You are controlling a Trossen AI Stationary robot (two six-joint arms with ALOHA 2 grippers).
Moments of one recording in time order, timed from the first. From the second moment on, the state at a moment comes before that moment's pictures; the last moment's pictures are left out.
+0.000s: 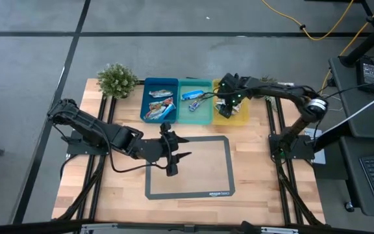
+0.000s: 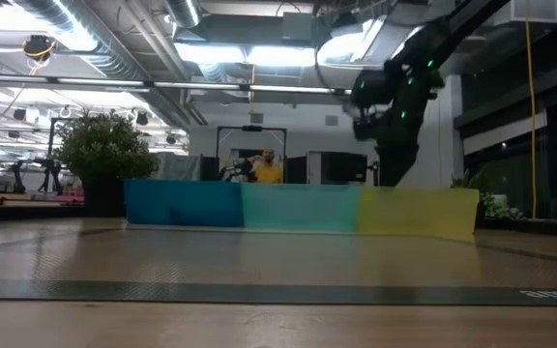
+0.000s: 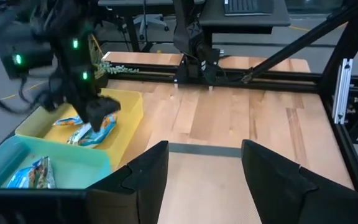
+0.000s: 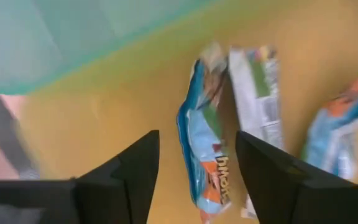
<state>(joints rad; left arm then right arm) -0.40 1.49 1.38 -0.38 -0.58 -0.25 -0.62 1.67 1.08 -0.70 -0.08 -0.14</state>
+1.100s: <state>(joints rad) -0.04 0.40 0.47 -0.21 -0.33 -0.48 -0.08 0.55 0.85 -0.52 0.03 0.07</state>
